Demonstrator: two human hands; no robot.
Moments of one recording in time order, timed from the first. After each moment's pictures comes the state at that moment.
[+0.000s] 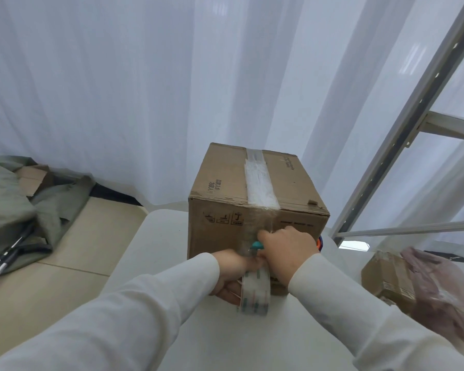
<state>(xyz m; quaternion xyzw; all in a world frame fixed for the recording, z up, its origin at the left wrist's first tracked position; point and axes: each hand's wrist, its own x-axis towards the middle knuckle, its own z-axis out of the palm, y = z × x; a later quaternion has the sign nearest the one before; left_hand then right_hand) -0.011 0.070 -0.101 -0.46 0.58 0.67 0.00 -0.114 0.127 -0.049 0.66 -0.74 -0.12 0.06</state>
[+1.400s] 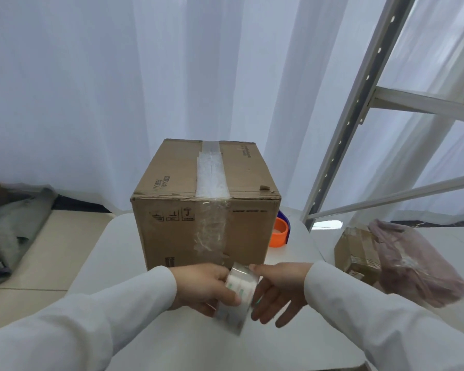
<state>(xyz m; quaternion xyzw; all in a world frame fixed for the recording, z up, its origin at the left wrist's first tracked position) -0.023 0.087 -0.108 -0.33 0.70 0.62 0.11 -0.192 0.168 -0.094 0.29 -0.73 0.10 -0.61</state>
